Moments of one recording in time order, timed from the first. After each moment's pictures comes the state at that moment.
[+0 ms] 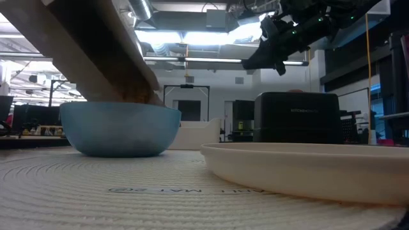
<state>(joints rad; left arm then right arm) -0.35 0.97 1.53 -1.57 -0.53 1.36 -0.42 1.23 0.80 0.04 -0.12 0.17</state>
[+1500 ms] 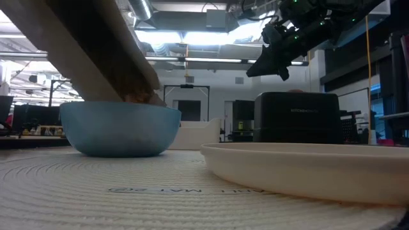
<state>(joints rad) -0.39 0.99 1.53 -1.57 -0.52 1.29 -0.42 1.23 0.78 0.00 -0.12 0.17</state>
